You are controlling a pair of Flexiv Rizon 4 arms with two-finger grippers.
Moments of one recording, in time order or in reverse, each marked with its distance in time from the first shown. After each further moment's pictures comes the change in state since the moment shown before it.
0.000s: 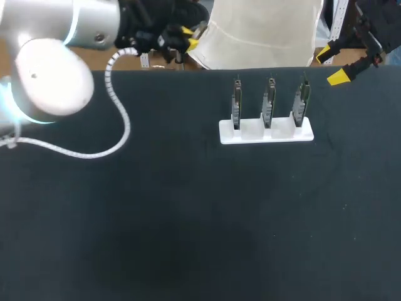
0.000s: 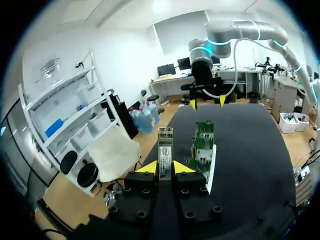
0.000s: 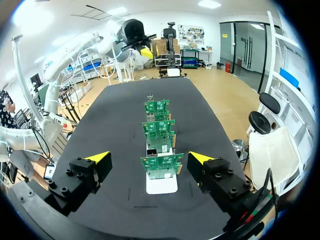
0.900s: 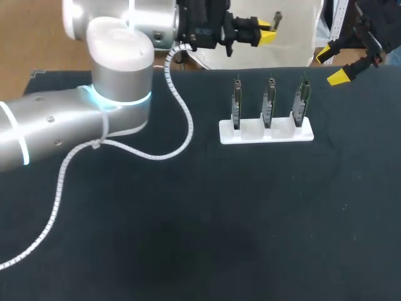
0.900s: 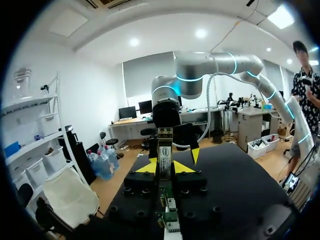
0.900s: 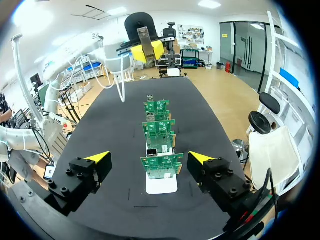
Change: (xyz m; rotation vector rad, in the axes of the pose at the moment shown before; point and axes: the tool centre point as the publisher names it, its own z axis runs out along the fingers) left arm -0.098 -0.065 0.102 0.365 -0.410 -0.005; right arm 0.000 0.000 0.000 0.000 0.000 0.000
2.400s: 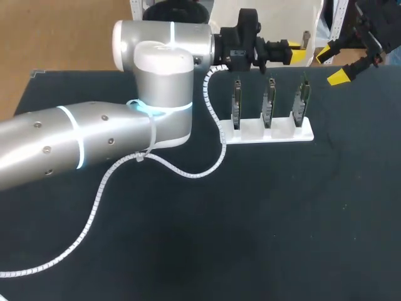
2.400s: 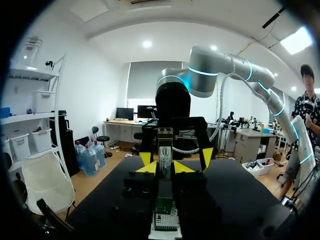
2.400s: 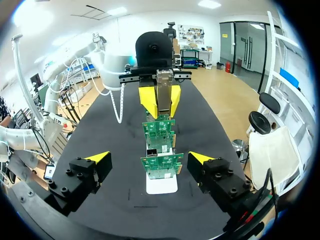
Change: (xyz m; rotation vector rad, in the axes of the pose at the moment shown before) left arm 0.038 -0.002 0.076 0.037 -0.095 -0.184; right arm 0.000 0.000 0.000 0.000 0.000 0.000
